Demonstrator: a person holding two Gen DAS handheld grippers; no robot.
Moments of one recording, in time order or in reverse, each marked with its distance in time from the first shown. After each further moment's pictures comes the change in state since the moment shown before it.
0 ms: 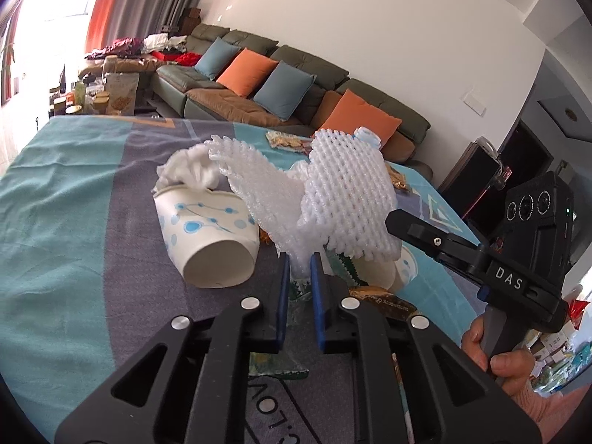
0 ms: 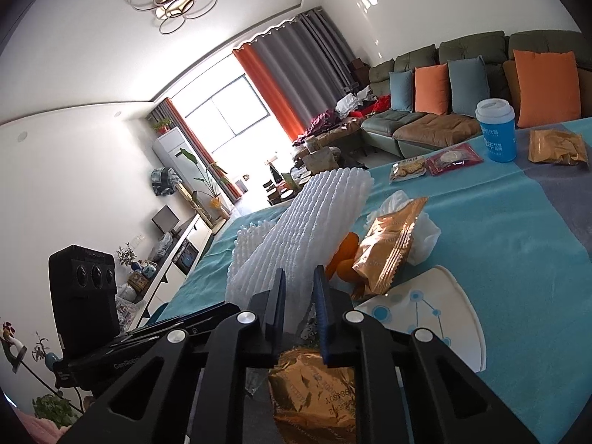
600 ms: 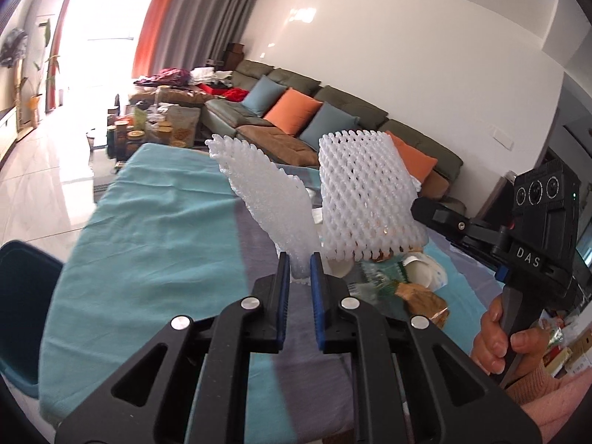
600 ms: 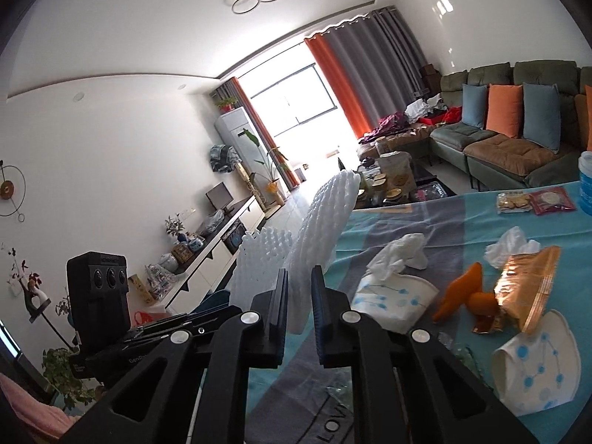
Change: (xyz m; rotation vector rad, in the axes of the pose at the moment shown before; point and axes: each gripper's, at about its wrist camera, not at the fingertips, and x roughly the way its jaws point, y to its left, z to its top) left arm -0.139 0.055 -0.017 -0.059 -0.151 0.169; right arm 0.040 0.085 0.012 -0.164 0.056 0.216
